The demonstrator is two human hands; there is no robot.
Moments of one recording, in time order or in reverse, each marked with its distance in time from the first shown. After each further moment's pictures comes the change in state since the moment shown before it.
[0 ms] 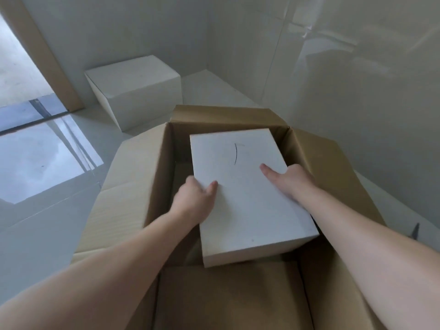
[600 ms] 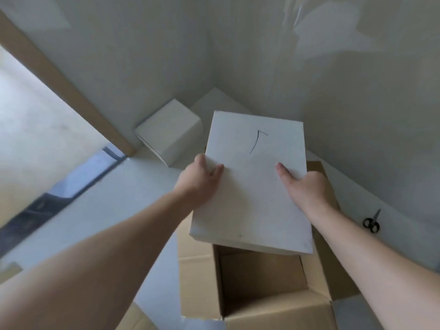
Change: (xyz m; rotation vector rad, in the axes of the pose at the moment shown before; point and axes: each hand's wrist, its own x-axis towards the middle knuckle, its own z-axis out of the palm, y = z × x) left_hand -0.043 0.234 -0.307 0.278 -0.113 0.150; right_hand -0.164 -0.209 -0.230 0.110 0.131 0.182
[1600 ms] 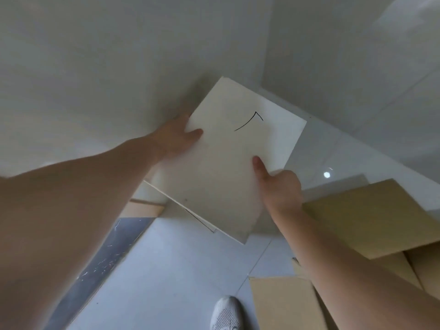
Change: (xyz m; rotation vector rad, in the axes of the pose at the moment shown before) left_hand 0.536 -0.200 -0.147 0.201 -0.235 0.139; right_hand 0.243 -0.337 0.346 0.313 -0.053 0.156
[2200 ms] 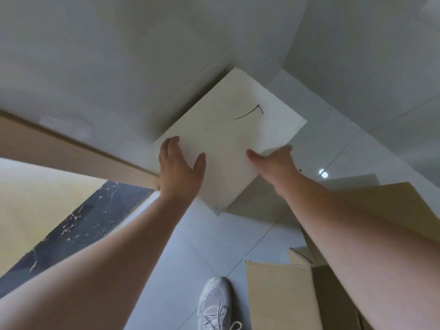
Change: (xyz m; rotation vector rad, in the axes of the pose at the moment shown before) left_hand -0.091 -0.054 0.115 -0.319 0.542 -0.222; right_hand 0.023 -0.005 0.047 -0.082 -0.322 0.109
